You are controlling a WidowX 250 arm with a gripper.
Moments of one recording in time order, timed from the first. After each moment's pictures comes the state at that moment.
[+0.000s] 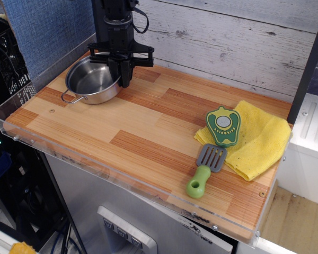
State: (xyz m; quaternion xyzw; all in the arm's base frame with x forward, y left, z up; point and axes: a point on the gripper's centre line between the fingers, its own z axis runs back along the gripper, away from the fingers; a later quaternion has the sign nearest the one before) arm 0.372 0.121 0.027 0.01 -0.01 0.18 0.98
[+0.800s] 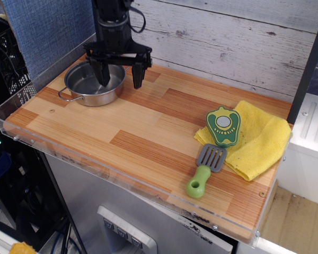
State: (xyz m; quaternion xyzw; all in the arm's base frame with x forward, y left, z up) arm 0.358 0.114 0.045 0.01 -0.06 0.17 0.98
